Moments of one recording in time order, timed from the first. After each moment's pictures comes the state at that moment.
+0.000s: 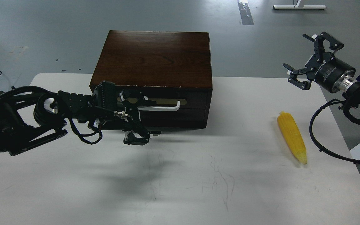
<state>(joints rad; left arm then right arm) -1.09 0.60 0.00 -1.23 2.18 0.15 -0.49 0.71 -0.49 1.06 0.74 -0.15 0.49 -0.20</state>
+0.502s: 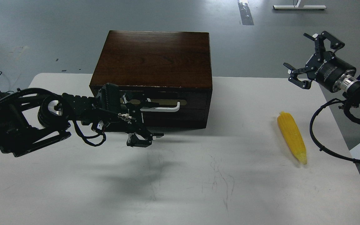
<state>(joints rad) -1.09 0.58 0.03 -1.23 2.18 0.15 -0.49 0.71 -0.49 1.06 0.74 -0.15 0.49 -0.20</state>
